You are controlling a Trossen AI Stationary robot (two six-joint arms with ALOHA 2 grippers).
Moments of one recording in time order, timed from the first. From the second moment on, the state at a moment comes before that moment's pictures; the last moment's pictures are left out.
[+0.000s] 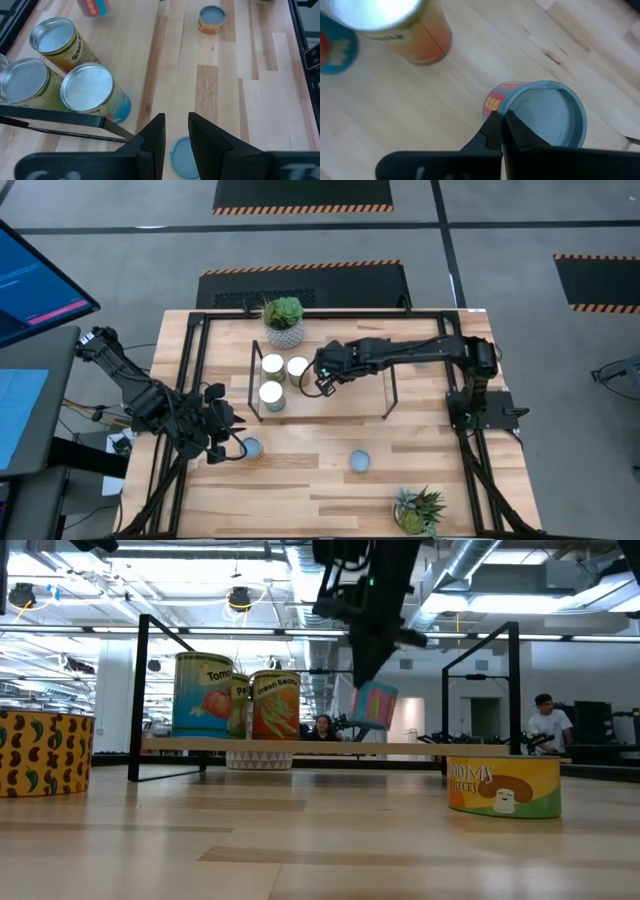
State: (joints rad) left arm -0.71 1.05 1.04 -1.00 -0.56 -0.68; right arm -0.08 1.89 1.62 -0.96 0.30 0.73
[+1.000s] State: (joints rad) left arm -0.71 1.05 1.04 -0.98 -0.56 -0.68; right arm -0.12 1.89 1.58 -0.89 0.24 0.65
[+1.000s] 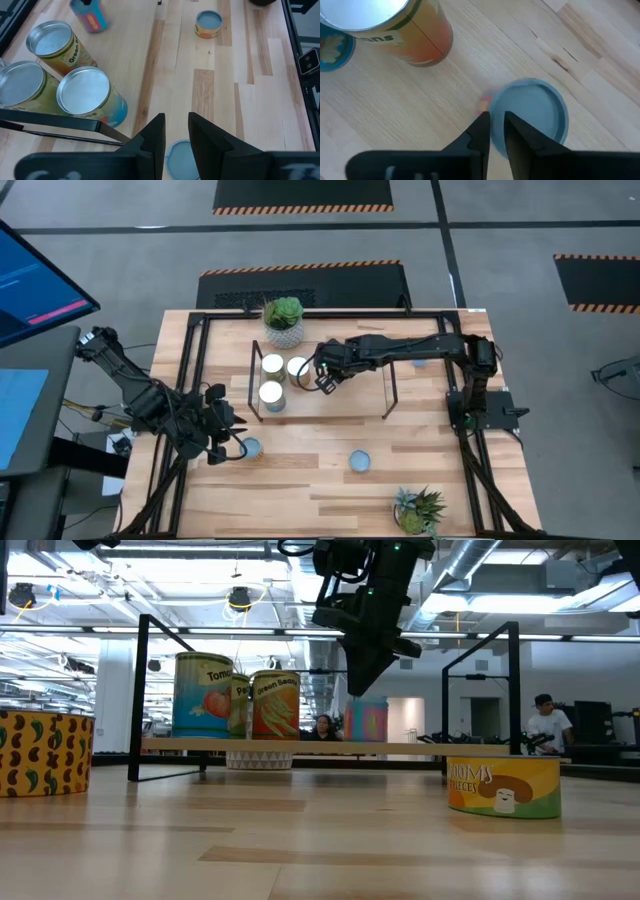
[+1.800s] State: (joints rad) left arm -0.71 1.05 1.04 -0.98 -0.55 -0.68; right arm -0.07 1.93 1.80 -1.08 0.30 0.67
